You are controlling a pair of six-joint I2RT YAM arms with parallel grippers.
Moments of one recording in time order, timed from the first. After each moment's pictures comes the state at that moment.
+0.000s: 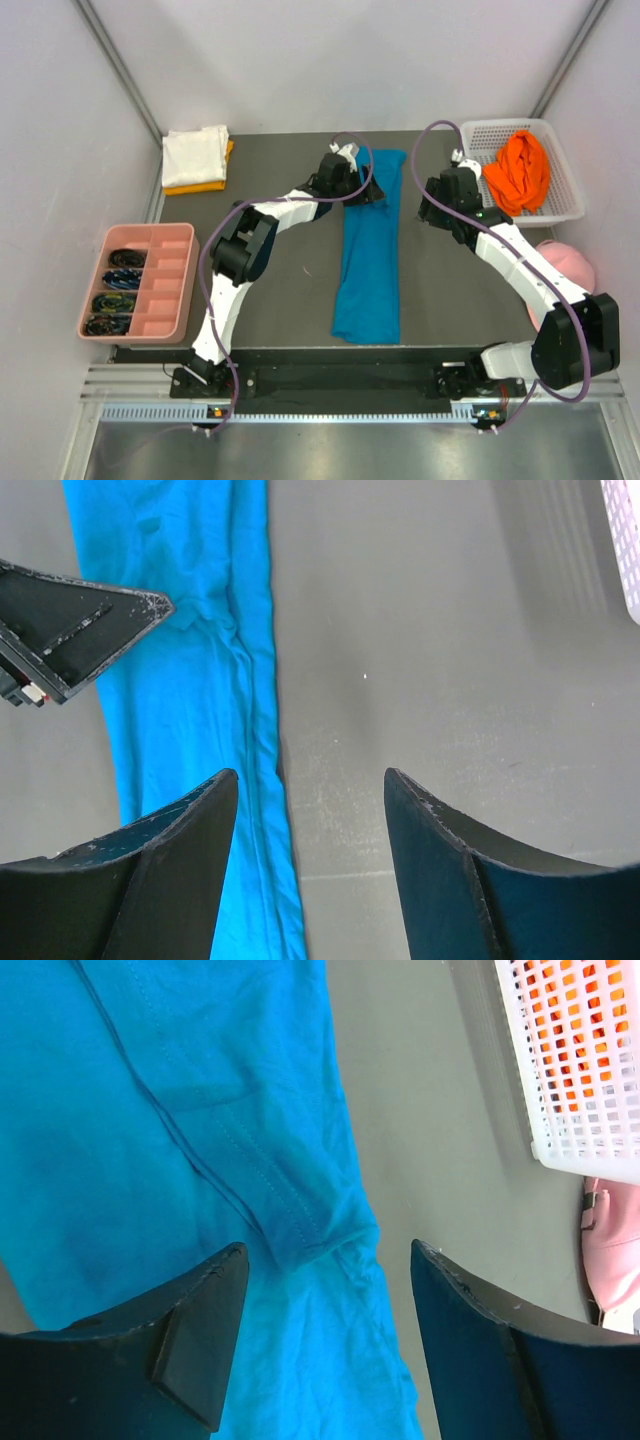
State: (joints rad) left arm -0.56 2.32 1.70 0.15 0.32 -0.66; right arm 0.31 1.32 1.02 -0.41 0.22 0.49
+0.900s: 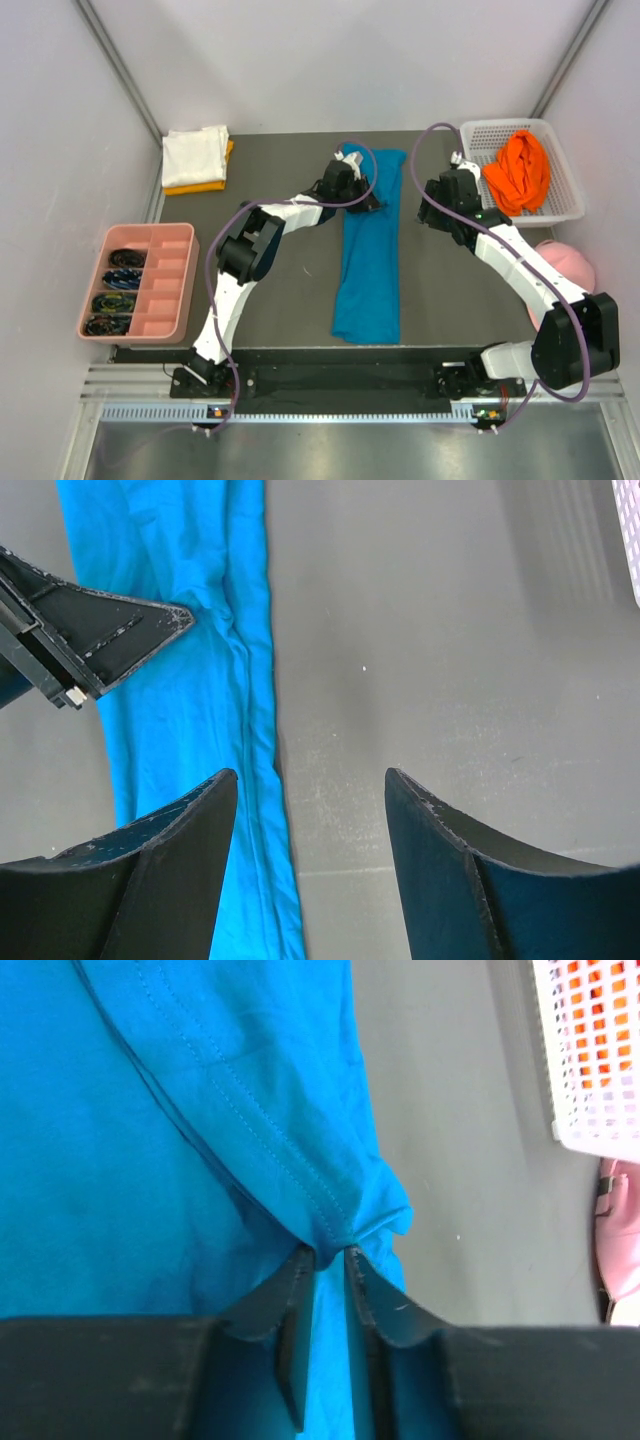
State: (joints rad) left arm -0.58 2.37 1.70 0.16 0.33 -0.68; right arm 0.31 1.32 1.01 -0.40 0.21 0.49
